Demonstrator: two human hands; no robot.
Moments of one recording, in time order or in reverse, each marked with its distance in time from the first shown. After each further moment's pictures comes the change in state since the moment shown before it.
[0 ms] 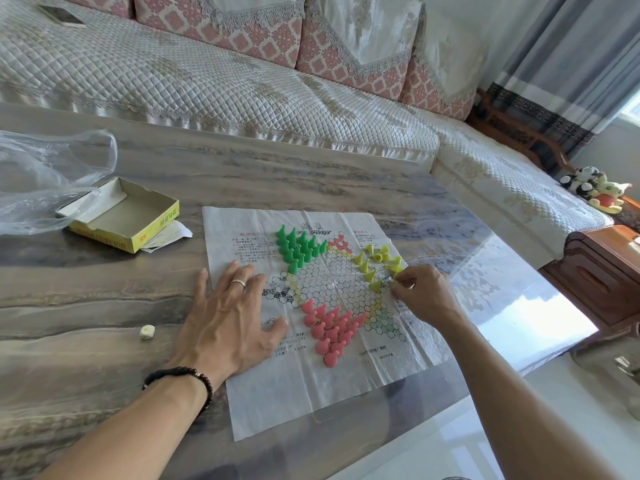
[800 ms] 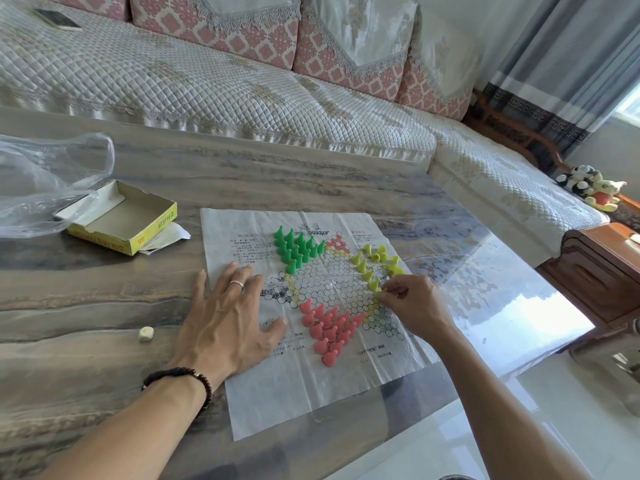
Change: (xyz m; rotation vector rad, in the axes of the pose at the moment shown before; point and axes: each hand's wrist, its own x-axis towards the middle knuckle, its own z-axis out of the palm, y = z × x) left_hand -0.001 0.000 0.000 0.006 -0.003 -0.008; right_hand -0.021 -0.010 0.010 0.147 -0.002 -0.010
